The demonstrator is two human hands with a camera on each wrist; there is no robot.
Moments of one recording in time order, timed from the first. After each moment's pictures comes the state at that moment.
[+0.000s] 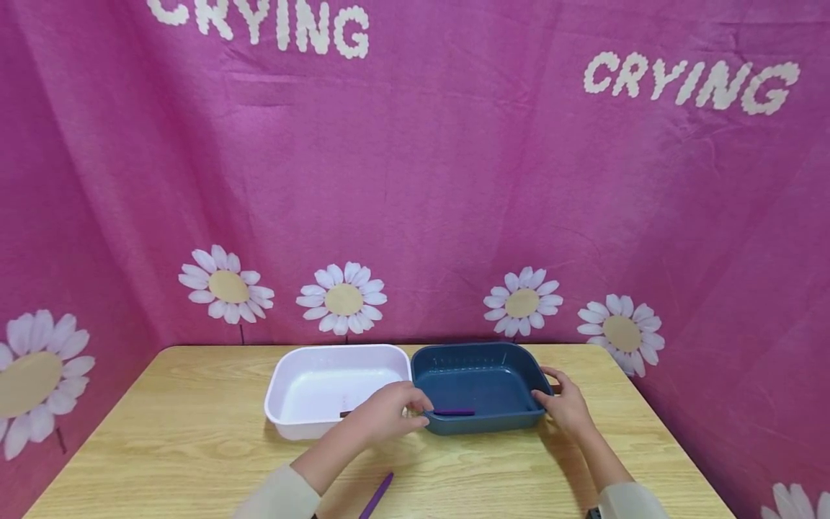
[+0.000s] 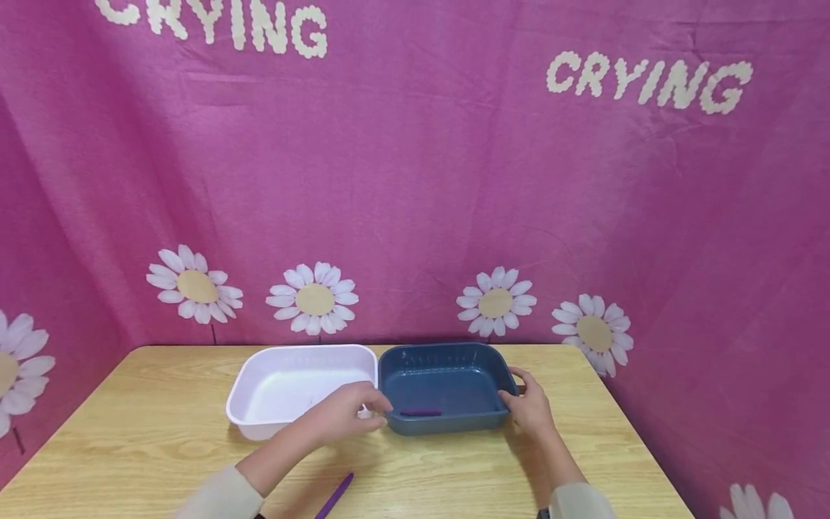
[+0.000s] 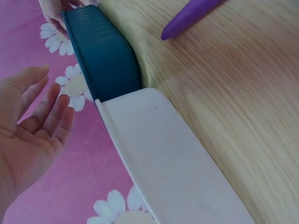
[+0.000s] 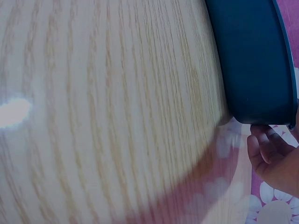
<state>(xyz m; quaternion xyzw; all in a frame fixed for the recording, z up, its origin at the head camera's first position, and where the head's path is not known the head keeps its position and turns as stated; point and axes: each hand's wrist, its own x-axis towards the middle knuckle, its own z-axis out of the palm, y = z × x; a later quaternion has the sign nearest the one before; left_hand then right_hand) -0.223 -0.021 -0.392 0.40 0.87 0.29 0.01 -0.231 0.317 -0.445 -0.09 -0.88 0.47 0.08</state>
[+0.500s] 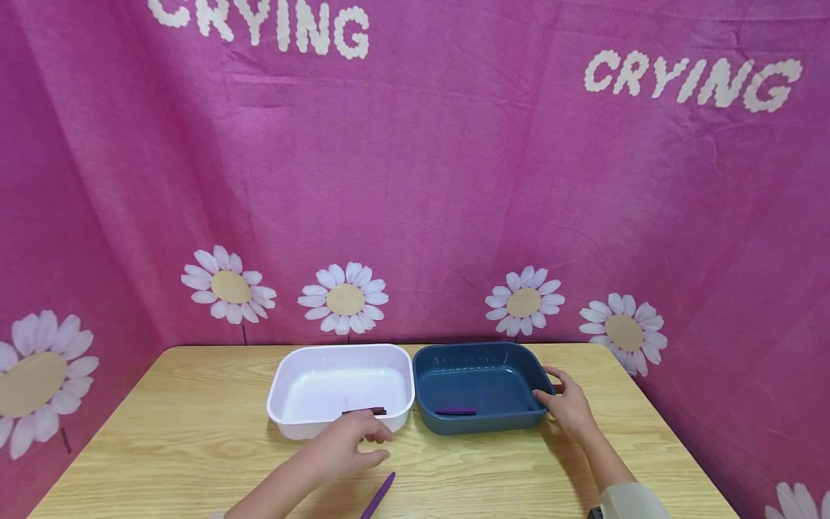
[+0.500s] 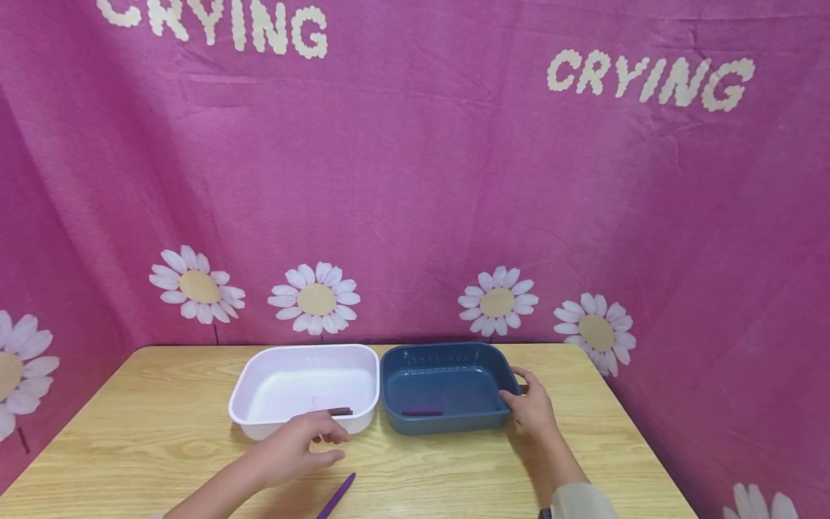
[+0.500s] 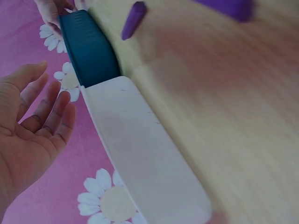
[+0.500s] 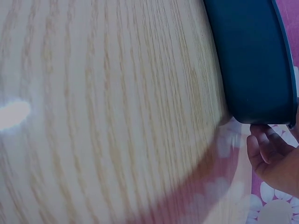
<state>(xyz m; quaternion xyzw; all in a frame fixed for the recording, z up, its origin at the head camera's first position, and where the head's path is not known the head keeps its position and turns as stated) -0.183 -0.081 -0.400 0.38 0.87 0.30 -0.01 -0.232 0.320 -0.447 -0.09 -0.88 0.46 0.07</state>
